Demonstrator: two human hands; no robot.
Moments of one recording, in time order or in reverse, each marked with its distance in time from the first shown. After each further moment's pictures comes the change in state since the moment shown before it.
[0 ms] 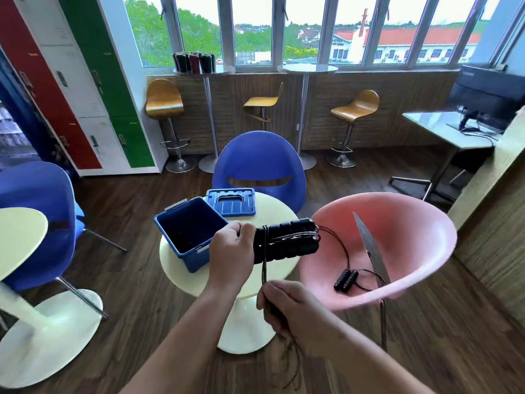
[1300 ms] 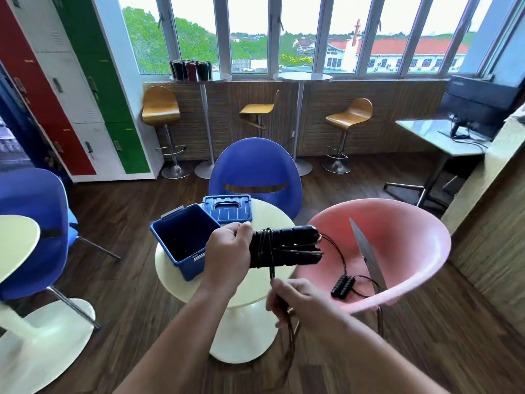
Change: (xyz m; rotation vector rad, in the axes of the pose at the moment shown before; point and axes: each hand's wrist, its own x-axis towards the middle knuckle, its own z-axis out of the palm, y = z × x) left_hand 0.011 0.010 -0.004 -0.066 -0.032 -0.007; right_hand 0.012 -0.009 -0.026 -0.074 0.043 0.048
